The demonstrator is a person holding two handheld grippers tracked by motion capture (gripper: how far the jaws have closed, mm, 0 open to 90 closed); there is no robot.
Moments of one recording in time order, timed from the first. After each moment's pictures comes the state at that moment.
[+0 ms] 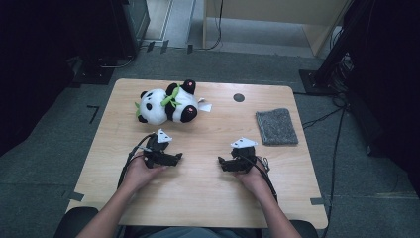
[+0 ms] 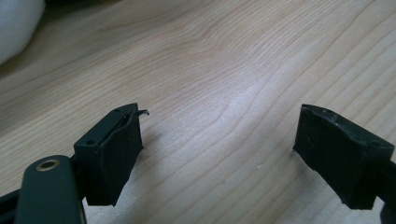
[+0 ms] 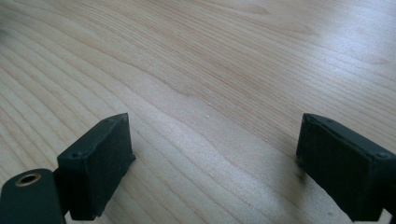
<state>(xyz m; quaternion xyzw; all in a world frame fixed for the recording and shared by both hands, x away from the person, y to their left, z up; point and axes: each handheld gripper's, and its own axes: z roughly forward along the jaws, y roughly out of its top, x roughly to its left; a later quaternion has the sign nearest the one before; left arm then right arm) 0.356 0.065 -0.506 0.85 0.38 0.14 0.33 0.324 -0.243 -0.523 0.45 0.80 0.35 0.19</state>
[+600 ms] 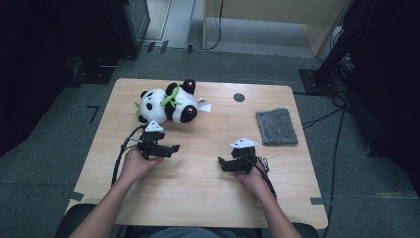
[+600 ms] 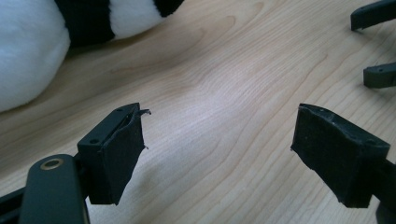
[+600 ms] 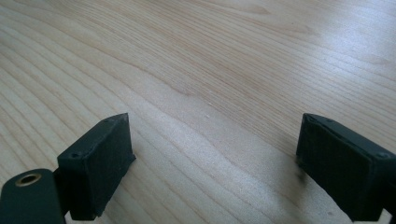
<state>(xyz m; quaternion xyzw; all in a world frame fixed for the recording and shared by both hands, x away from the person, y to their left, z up) 0.373 0.084 -0.478 0.83 0.38 0.08 0.39 0.323 -0.243 -0.523 0.45 0.80 0.35 0.19</state>
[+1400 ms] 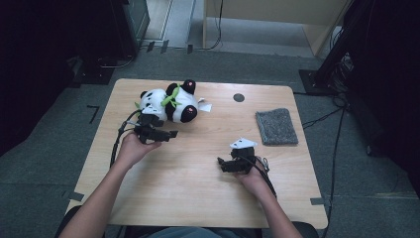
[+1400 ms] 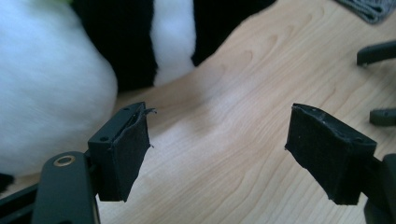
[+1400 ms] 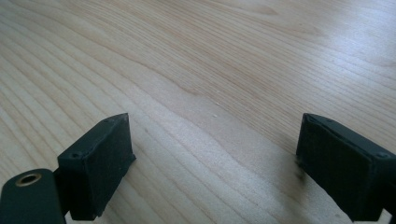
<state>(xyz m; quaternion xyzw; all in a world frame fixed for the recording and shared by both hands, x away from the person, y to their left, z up) 0.409 0.090 -0.445 0.83 0.39 0.08 0.39 0.323 -0.242 -0.524 0.44 0.80 0.36 0.18</state>
